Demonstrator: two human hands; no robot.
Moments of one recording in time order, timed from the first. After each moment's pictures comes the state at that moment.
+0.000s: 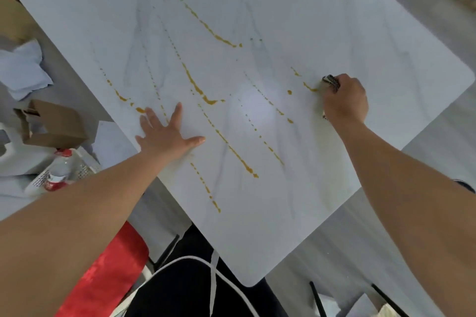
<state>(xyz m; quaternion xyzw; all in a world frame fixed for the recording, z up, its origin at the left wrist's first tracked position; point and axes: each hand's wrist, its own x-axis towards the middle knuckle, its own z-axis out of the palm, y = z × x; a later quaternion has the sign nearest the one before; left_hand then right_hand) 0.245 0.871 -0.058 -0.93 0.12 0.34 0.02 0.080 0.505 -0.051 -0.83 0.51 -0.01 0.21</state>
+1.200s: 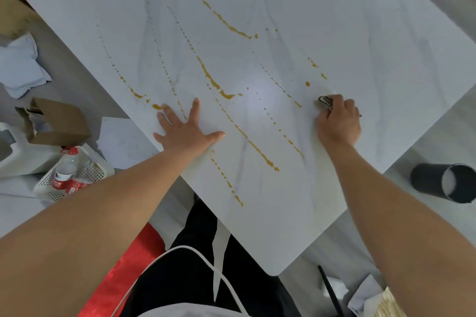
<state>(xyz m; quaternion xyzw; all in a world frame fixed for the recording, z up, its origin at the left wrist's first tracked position) 0.248 0.873 -0.061 -0.93 0.12 0.36 0.01 0.060 0.592 -0.078 -0.84 0.52 0.00 0.17</state>
